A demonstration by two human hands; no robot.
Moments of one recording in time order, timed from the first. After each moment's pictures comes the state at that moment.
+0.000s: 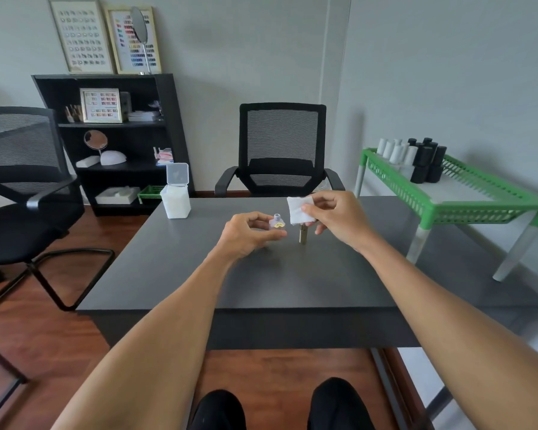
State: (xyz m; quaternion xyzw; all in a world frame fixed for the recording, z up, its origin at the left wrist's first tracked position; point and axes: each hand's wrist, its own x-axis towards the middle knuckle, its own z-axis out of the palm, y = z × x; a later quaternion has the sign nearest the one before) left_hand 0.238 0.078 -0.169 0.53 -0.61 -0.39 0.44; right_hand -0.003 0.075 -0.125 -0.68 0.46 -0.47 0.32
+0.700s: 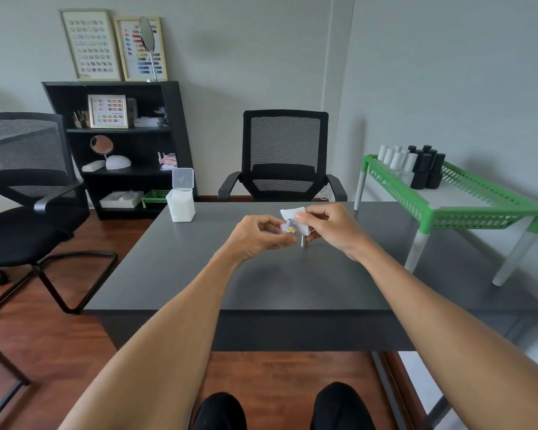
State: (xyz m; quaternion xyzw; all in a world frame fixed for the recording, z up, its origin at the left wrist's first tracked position) left_hand 0.228 0.088 -0.153 0.48 -0.63 -0.45 0.42; right_hand 0.006 0.077 -0.131 -0.72 0.42 -0.41 0.37
